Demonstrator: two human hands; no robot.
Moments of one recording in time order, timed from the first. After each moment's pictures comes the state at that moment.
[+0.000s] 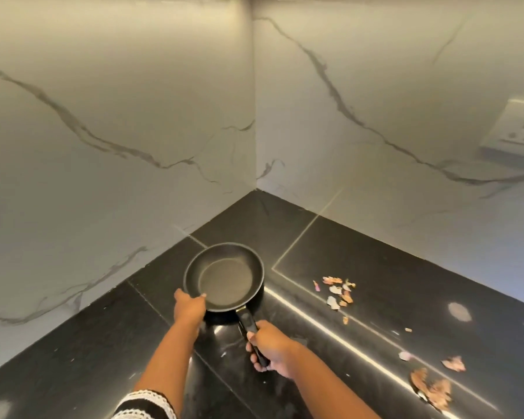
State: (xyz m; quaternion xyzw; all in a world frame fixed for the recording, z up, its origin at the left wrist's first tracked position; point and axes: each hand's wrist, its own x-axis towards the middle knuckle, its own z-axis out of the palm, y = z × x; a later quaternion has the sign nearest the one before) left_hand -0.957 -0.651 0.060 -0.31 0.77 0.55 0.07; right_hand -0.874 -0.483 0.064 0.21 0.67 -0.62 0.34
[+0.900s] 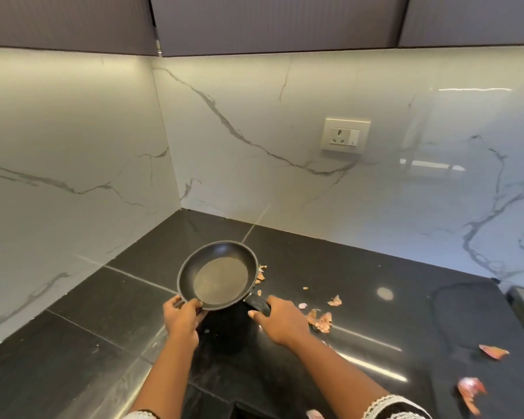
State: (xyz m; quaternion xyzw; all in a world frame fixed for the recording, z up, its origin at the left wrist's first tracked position) left_hand -0.840 -0.513 0.093 -0.25 0.56 0.79 0.04; right_hand -0.733 -0.341 0.116 0.20 0.94 -0.29 0.03
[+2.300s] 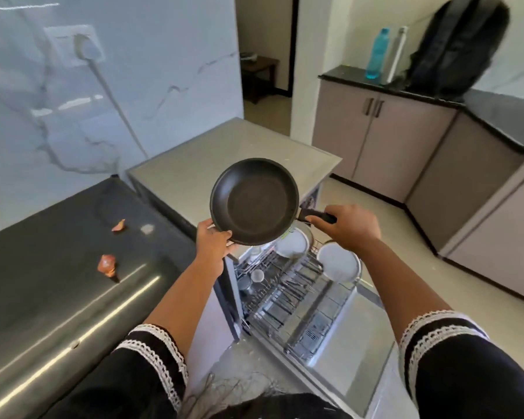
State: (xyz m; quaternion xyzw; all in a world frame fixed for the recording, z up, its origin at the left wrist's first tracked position) left_hand -0.264 -0.153 0.107 0.26 0.58 0.54 0.55; right_hand 0.008 -0.179 0.151 0.71 0.69 0.01 -0.10
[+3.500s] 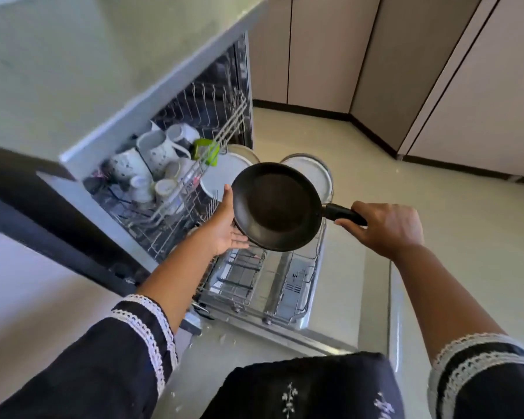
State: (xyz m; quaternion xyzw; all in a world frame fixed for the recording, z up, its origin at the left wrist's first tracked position) left_hand -0.128 -0.068 -0.257 0.40 0.56 0.12 0.71; right_hand 0.125 -0.243 -0.248 0.76 0.62 0.17 -0.02
